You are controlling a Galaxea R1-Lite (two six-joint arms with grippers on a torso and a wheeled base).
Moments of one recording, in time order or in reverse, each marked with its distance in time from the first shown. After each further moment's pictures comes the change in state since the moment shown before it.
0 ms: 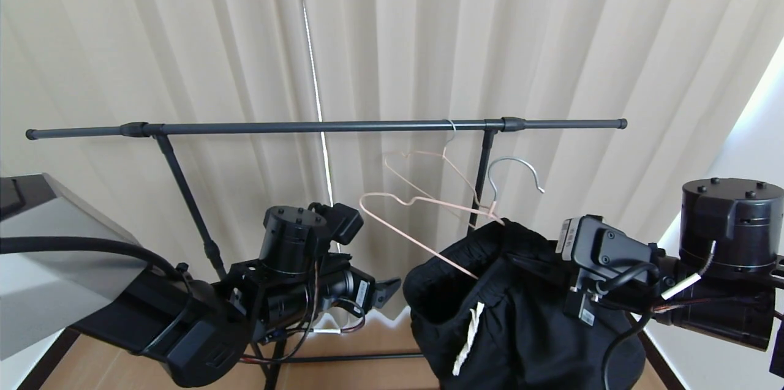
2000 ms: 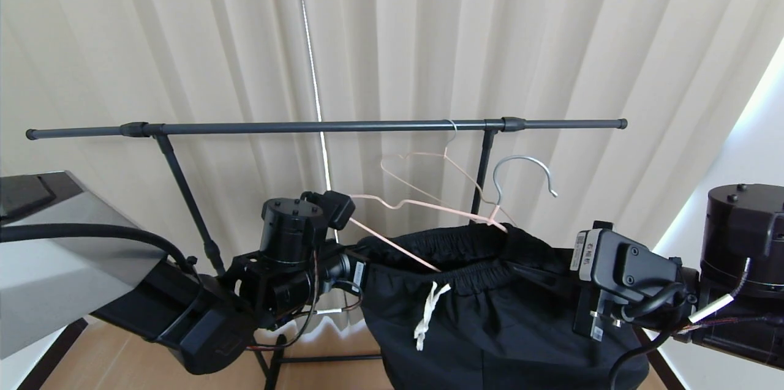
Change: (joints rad) left arm 0.033 0.034 -0.031 -0.079 0.099 0.003; right arm 0.052 -0.061 0.032 0.000 -0.005 0.003
